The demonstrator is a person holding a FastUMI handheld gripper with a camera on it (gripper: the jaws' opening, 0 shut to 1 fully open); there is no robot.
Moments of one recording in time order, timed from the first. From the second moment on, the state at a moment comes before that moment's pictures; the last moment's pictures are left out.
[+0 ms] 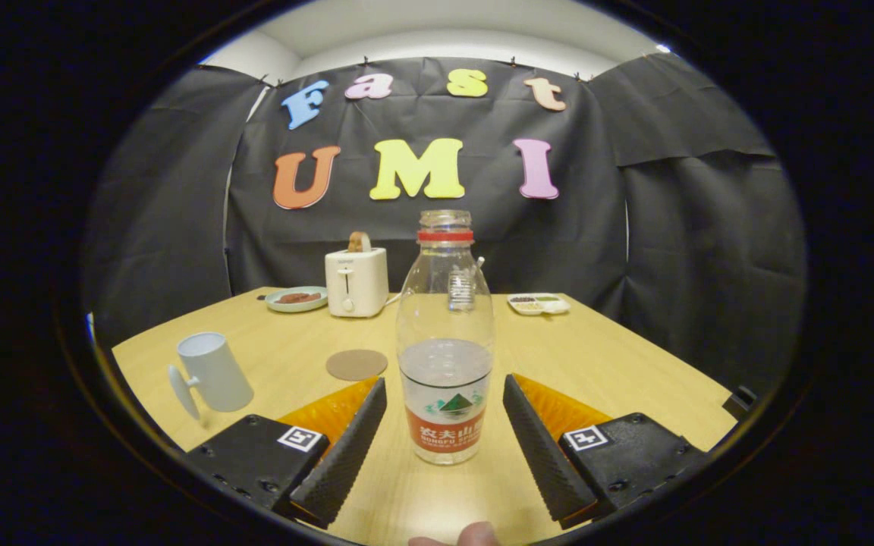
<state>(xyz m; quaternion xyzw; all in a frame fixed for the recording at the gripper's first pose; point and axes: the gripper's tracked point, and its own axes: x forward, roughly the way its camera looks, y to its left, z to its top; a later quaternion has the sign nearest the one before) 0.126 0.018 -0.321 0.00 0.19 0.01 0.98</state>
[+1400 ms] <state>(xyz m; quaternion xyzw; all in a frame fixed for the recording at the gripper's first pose) 0.169 0.080 -0.284 -0.16 0.18 0.04 0.97</state>
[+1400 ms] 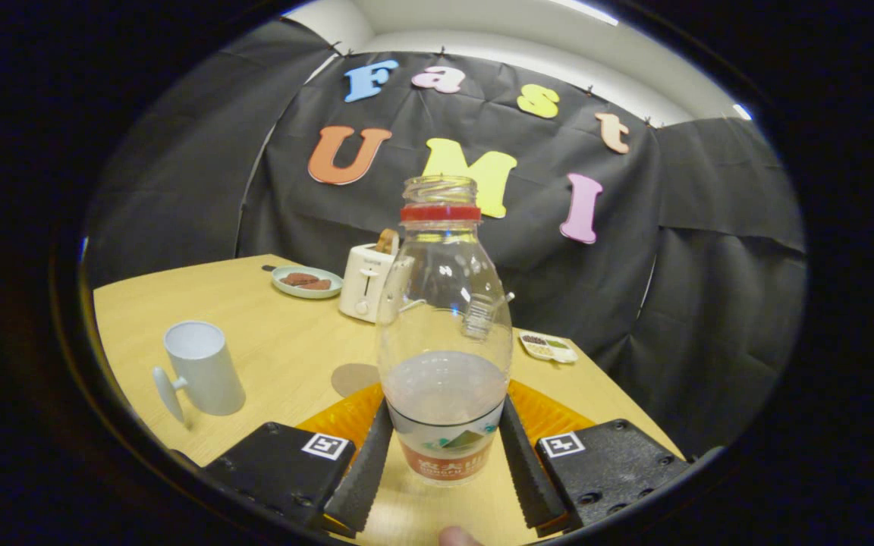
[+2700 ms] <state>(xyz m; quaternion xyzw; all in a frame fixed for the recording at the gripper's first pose) 0.222 0.158 -0.283 -0.64 0.04 0.07 0.77</state>
